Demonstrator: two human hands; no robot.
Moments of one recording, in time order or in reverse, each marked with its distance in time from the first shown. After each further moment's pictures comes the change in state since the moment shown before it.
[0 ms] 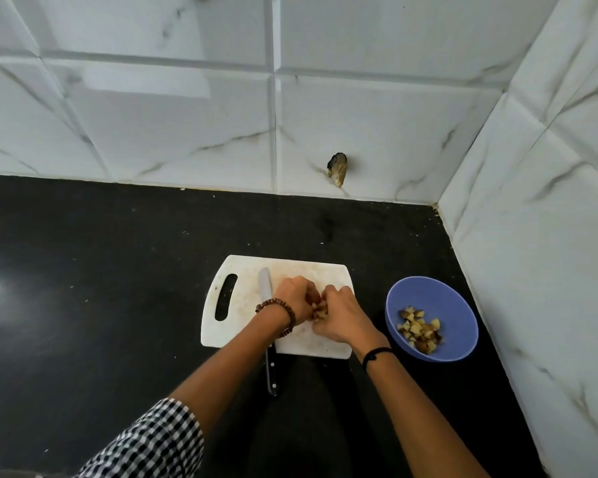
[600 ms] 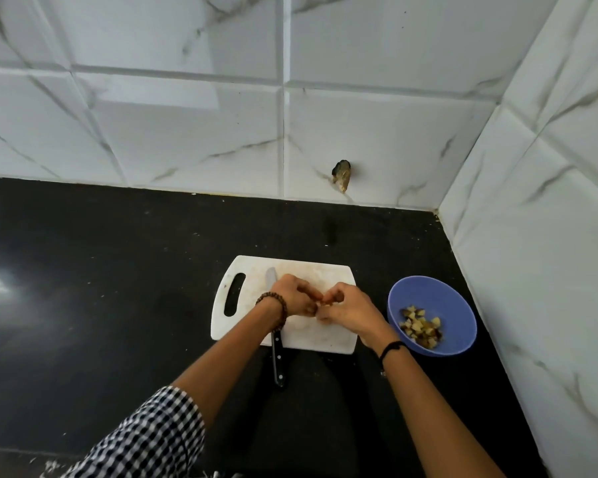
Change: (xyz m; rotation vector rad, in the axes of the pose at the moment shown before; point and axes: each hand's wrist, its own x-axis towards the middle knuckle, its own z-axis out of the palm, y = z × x) left_hand -0.022 -0.007 -0.016 -0.596 -0.096 -0.190; right_hand -0.020 0.004 -0.011 0.478 0.049 0.056
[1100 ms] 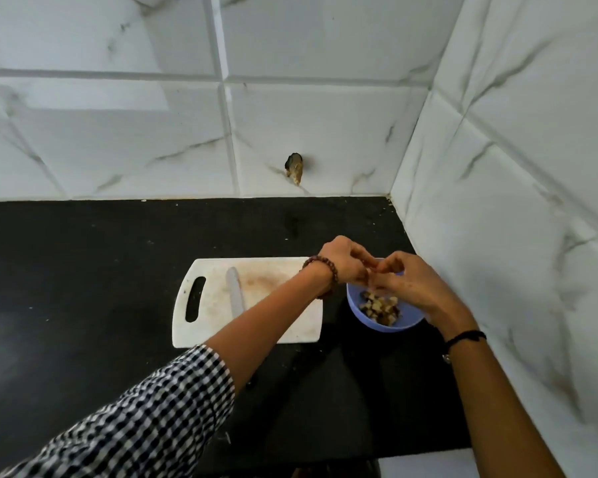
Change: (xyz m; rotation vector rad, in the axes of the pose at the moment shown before) left_hand -0.006 0.112 0.090 0.178 -0.240 0.268; right_hand -0.063 0.029 -0.126 0.005 0.255 0.067
